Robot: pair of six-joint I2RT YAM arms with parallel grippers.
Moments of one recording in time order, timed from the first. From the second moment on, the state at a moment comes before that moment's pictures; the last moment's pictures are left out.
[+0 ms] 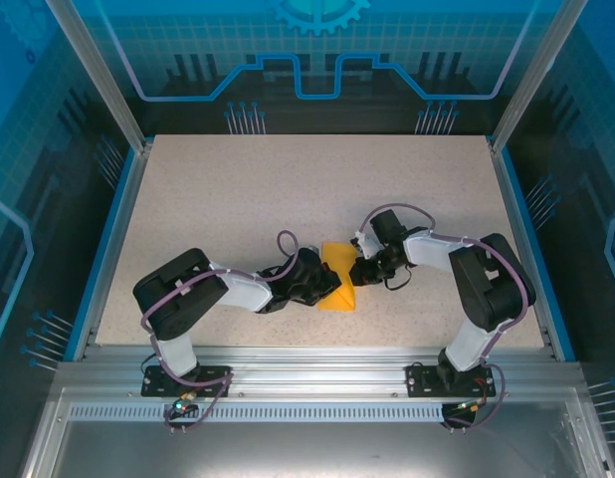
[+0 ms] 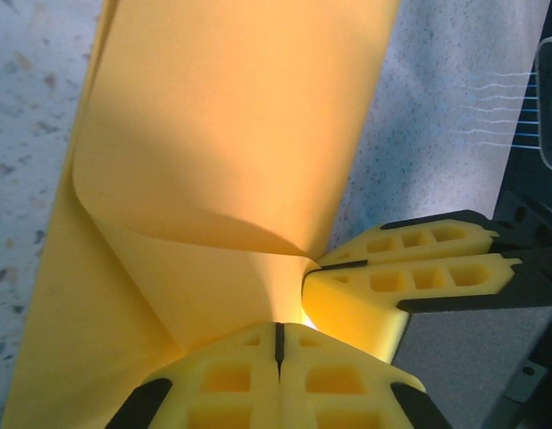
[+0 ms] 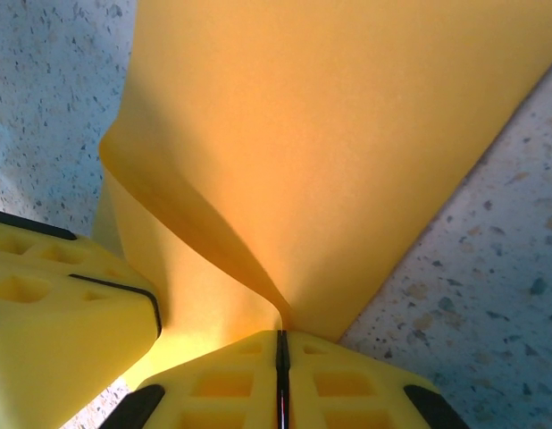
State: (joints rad) left arm -0.85 1.79 0.70 0.42 0.14 -1.36; right arm 0.40 1.72 0.86 -0.46 -0.52 0.14
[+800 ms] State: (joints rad) left arm -0.85 1.82 0.70 0.42 0.14 -1.35; right arm 0.40 1.67 0.86 -0.48 -0.52 0.13
